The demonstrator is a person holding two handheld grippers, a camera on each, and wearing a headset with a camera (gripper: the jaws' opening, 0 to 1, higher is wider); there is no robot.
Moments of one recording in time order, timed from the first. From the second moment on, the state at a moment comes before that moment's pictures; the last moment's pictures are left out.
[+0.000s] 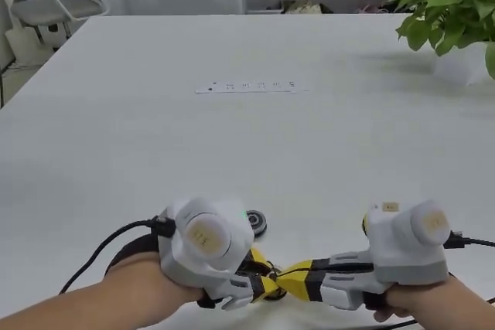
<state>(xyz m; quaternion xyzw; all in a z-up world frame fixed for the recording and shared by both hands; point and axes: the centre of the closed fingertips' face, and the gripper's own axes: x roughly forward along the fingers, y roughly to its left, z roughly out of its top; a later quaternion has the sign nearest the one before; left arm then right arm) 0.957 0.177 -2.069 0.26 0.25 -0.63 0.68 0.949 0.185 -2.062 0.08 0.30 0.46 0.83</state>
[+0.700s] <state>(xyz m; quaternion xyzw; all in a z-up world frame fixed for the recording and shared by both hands) 0.952 0.179 -2.051 0.25 0.25 -0.65 0.67 0.954 0.180 -2.056 0.11 0.28 0.45 0.84</state>
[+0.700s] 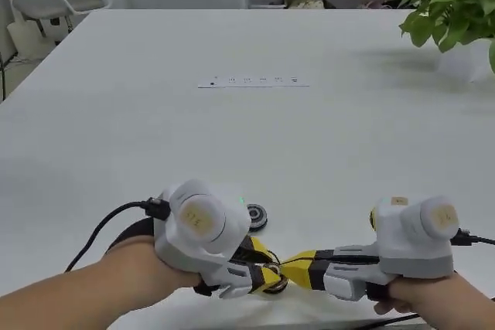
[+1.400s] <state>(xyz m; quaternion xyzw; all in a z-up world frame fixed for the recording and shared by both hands) 0.955 0.212 -2.011 0.21 0.24 -0.63 0.71 0.959 0.177 -2.039 0.12 0.27 0.45 0.84</state>
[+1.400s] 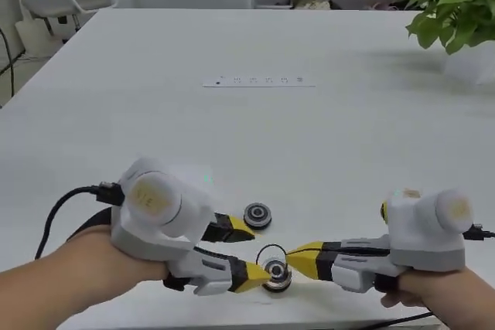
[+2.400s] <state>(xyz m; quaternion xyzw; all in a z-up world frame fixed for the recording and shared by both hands) 0.973 0.284 -1.985 0.19 0.23 -0.56 0.77 0.988 0.205 -2.027 0.08 0.28 0.49 0.82</state>
